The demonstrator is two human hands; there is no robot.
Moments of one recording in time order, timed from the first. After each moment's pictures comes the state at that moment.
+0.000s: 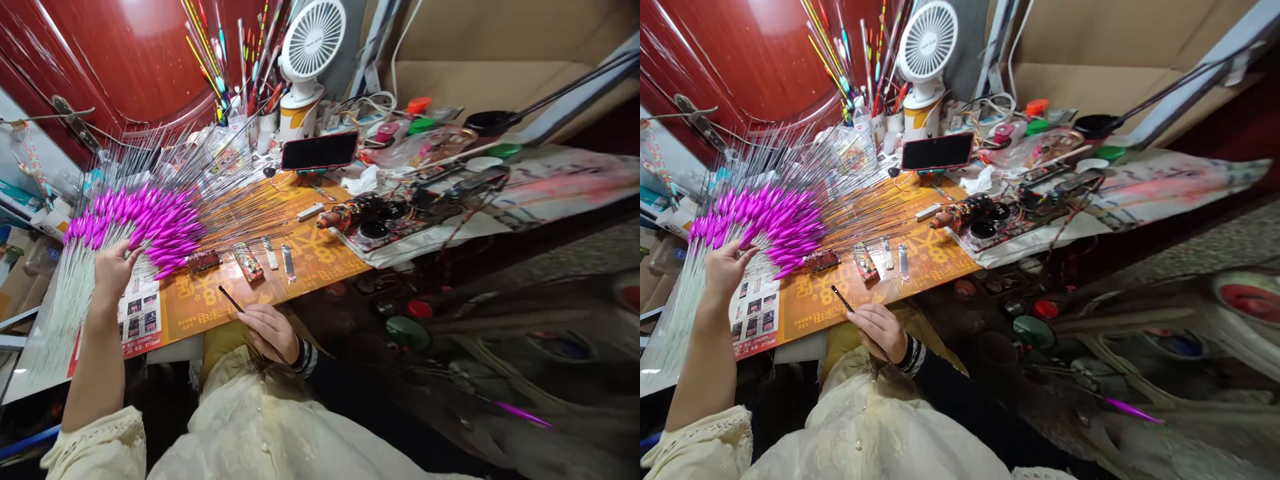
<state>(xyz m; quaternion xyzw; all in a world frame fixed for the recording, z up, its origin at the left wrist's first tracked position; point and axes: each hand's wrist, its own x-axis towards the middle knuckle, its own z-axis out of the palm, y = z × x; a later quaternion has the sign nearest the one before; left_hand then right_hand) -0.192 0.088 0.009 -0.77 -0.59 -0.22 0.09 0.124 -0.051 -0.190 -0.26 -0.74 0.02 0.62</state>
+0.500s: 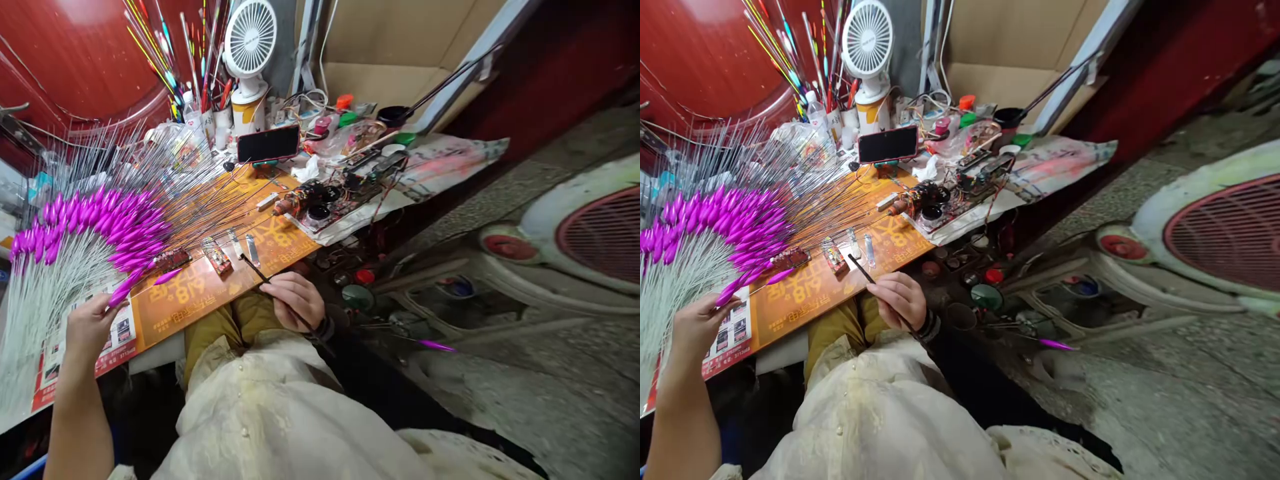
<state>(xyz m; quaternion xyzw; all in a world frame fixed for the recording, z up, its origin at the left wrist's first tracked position) -0.193 0.013 -0.027 -0.78 -0.59 -0.19 -0.02 0.220 -0.056 -0.173 -0.32 -0.71 -0.12 0.62</state>
